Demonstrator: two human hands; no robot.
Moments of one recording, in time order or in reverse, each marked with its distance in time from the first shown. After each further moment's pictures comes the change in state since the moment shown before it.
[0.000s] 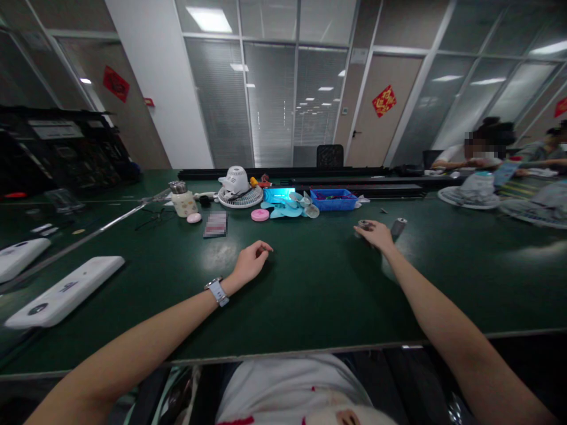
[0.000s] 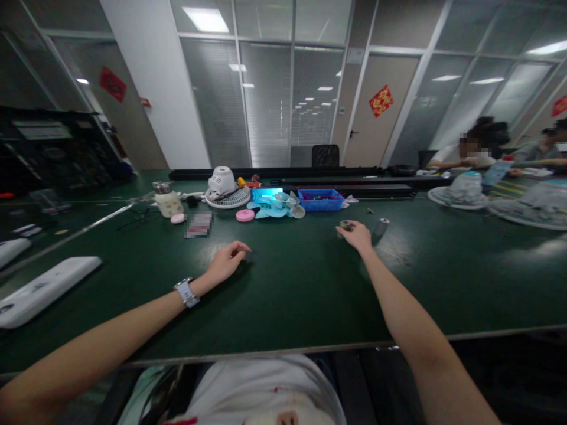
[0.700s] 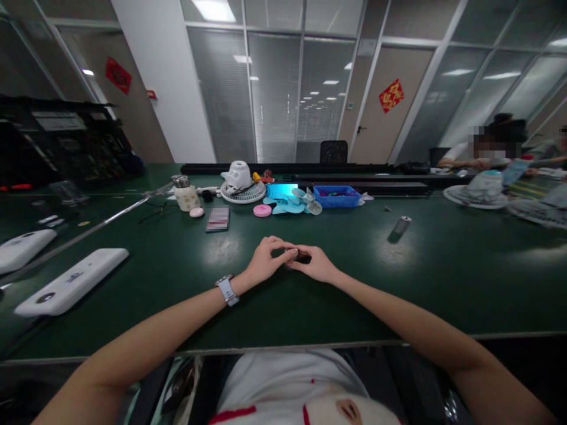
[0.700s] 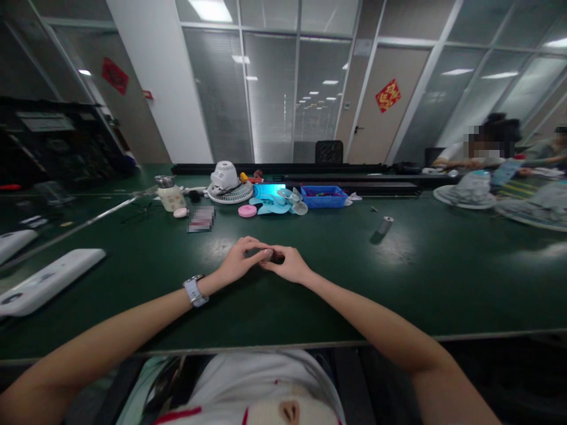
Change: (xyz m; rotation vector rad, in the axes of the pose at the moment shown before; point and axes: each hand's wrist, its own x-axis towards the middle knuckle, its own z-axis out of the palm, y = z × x) left_hand -0.013 0.047 0.010 -0.045 -0.067 0.243; right_hand -0.156 -0.143 0.043 0.638 -0.709 -0.550
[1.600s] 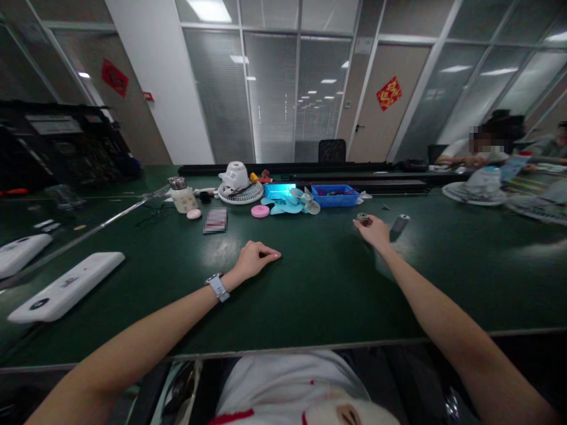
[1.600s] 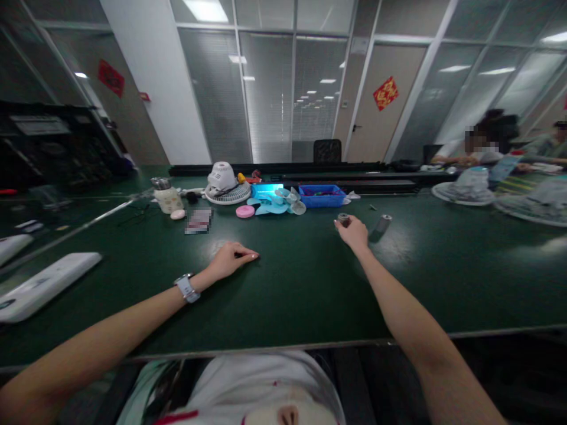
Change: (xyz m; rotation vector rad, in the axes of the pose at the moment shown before) left_hand 0.005 -0.051 -0.013 0.177 -0.126 -0.096; right_hand 0.000 0.098 -0.169 -0.609 0.752 0.534
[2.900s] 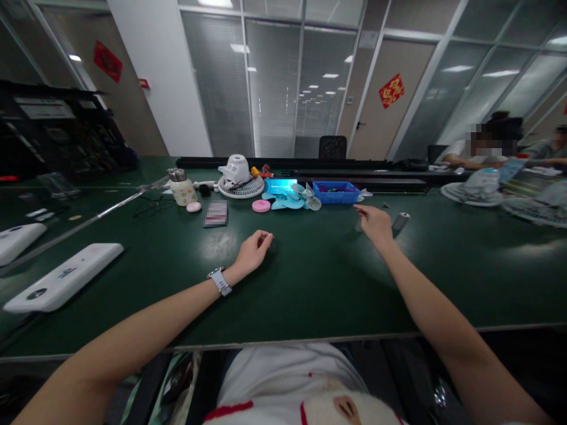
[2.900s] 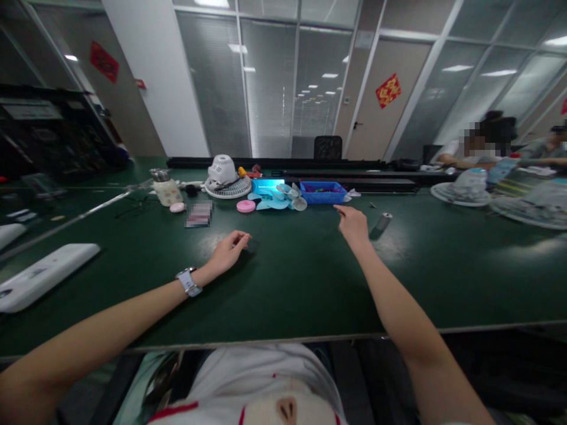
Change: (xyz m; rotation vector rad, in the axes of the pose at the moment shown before) left_hand -0.003 0.009 0.003 -0.189 0.205 -0.195; right_hand -0.010 -0.026 -0.022 -0.176 0.108 -0.513
